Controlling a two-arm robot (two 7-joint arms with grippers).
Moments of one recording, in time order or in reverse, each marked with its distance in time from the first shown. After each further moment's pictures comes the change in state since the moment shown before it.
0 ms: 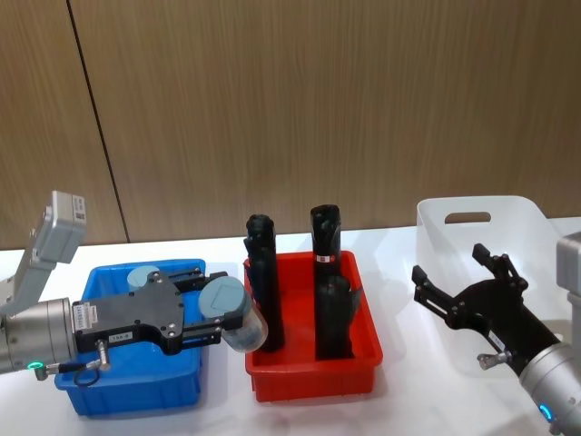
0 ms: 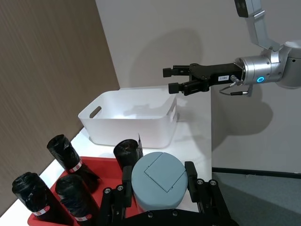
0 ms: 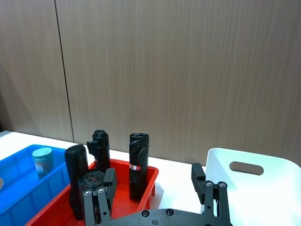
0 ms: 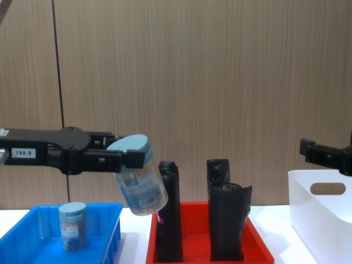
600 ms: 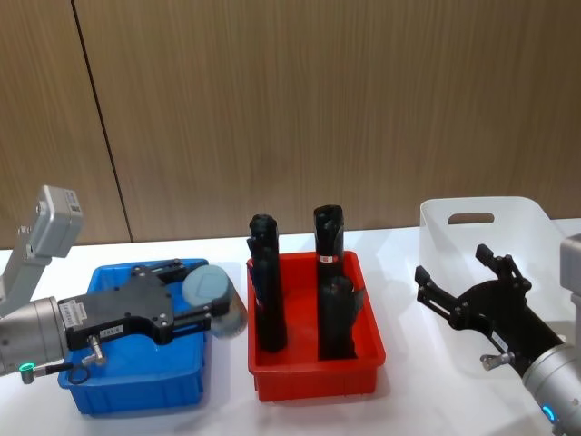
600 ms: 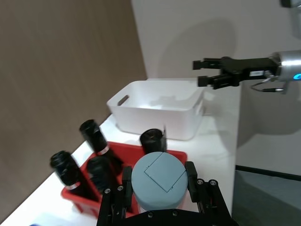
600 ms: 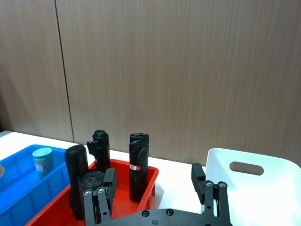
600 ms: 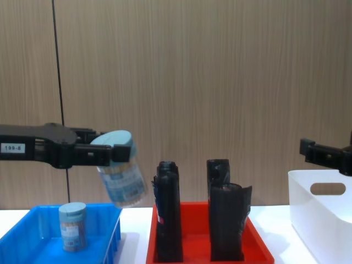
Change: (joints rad) left arm 0.077 0.041 -0.037 -0.116 0.004 0.069 0.177; right arm 0.000 0.000 0.000 0.000 0.000 0.000 0.000
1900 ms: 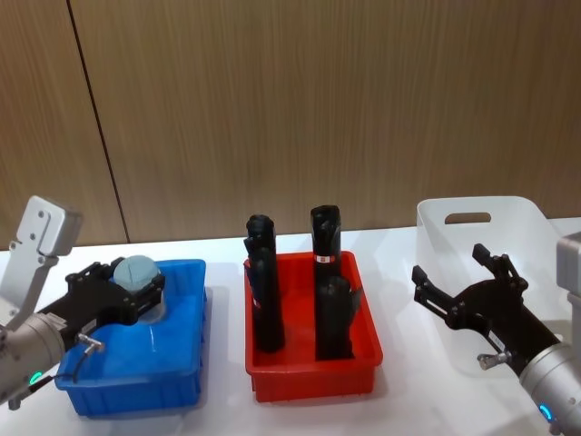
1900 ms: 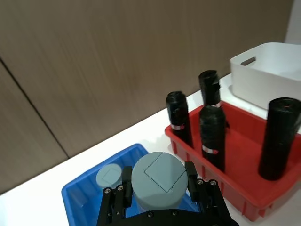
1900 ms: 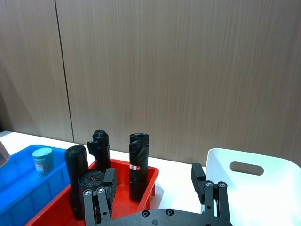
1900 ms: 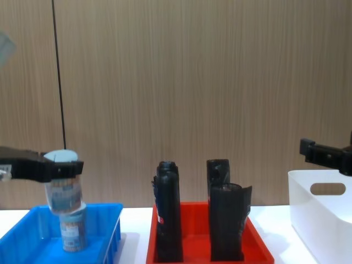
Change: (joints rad) left arm 0.132 -0.022 -0.011 -0.136 0.038 0.177 0.665; right arm 0.000 0.000 0.000 0.000 0.000 0.000 0.000
